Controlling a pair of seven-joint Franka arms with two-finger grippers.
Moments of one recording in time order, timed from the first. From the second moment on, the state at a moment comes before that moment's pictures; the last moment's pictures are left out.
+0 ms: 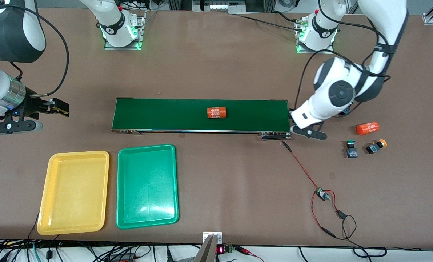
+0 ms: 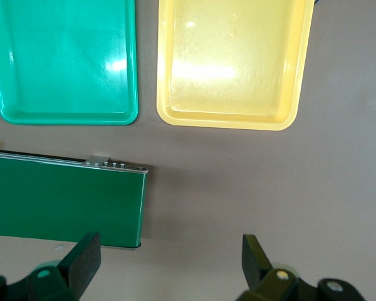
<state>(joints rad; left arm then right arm) -0.03 0.29 -0.33 -2.05 0.02 2.18 -0.15 0.04 0.19 0.01 -1.58 -0.07 1.69 -0.05</state>
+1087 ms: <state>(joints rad) -0.15 0.38 -0.33 -2.06 -0.08 2.24 -0.21 0.04 0.19 0.01 -1.58 -0.07 1.69 -0.05</state>
